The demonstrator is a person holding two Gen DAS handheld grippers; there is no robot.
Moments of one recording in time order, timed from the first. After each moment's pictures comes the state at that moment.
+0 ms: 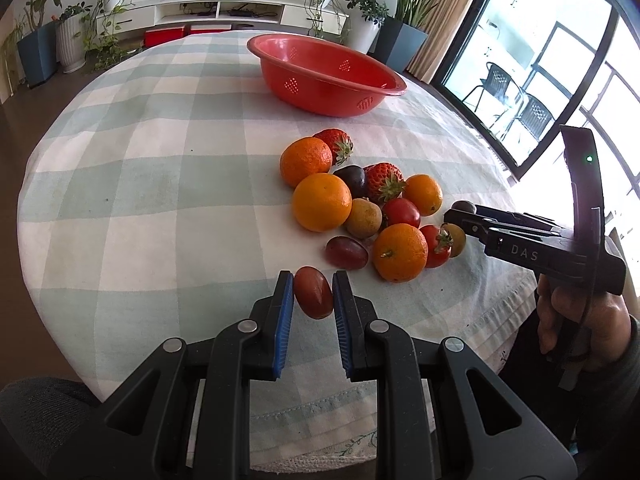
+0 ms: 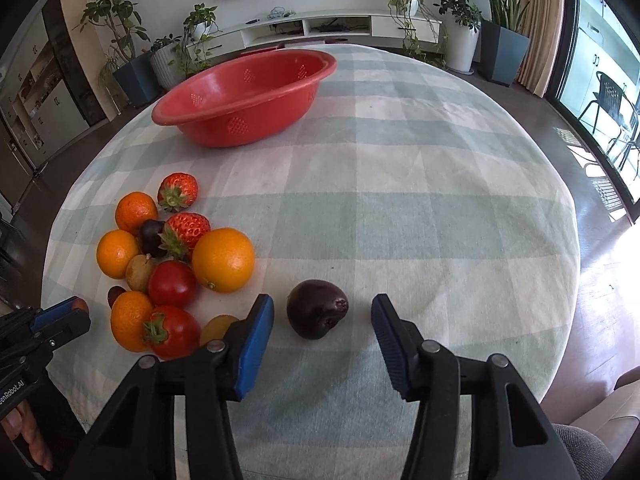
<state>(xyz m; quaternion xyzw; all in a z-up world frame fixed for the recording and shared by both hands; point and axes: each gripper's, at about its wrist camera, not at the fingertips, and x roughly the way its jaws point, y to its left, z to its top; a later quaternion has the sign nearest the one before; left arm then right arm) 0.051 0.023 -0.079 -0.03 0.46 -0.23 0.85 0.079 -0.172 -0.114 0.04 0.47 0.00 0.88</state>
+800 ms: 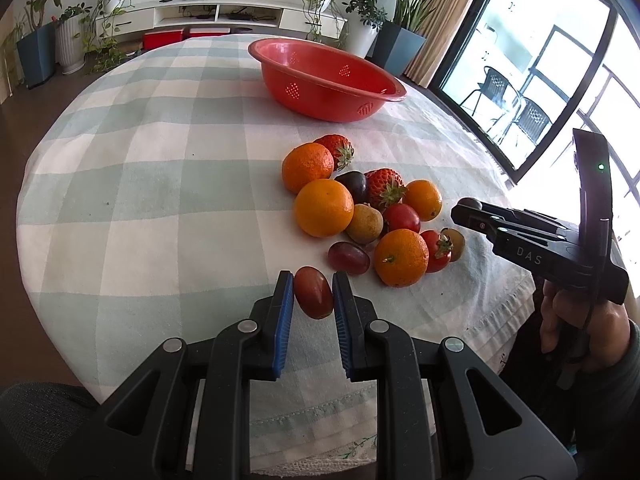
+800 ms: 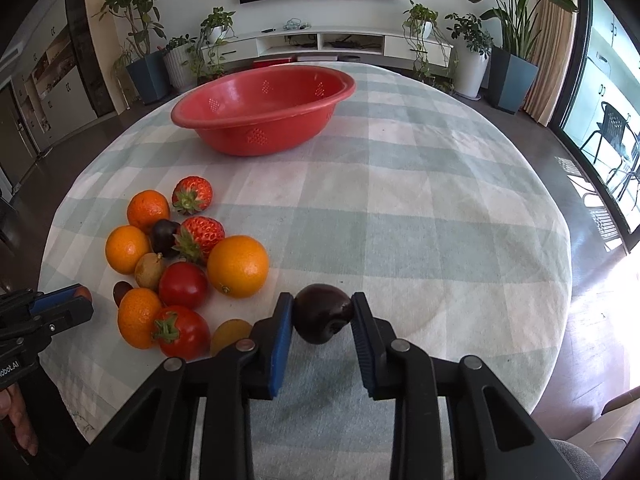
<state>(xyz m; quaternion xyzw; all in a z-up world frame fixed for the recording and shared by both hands) 0.053 0.026 -0.078 -0.03 0.46 -0.23 0.86 0.075 -0.166 -0.101 0.01 0.44 0.01 0.90</state>
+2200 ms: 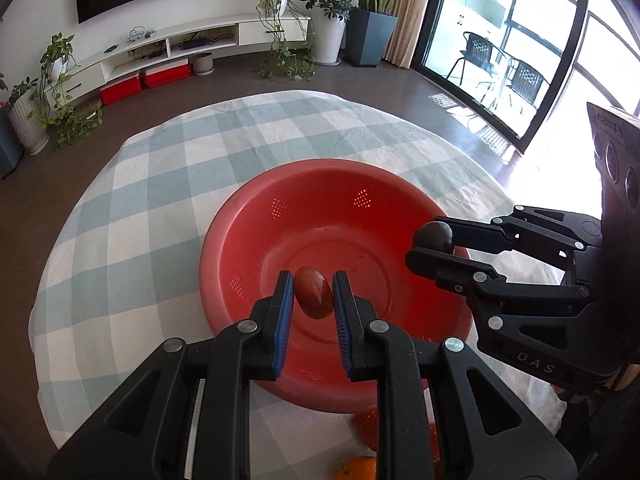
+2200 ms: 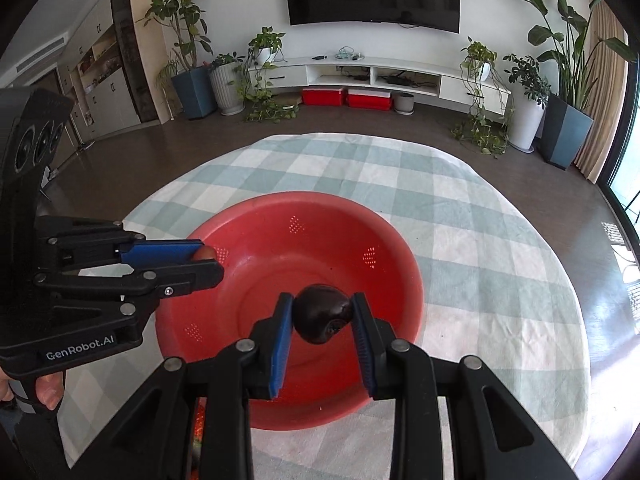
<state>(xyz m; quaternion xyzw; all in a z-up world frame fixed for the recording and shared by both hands) 0.296 -0.068 -0.012 0.08 0.45 -0.27 0.85 0.256 -0.154 -0.051 -0.02 0.40 0.11 0.91</state>
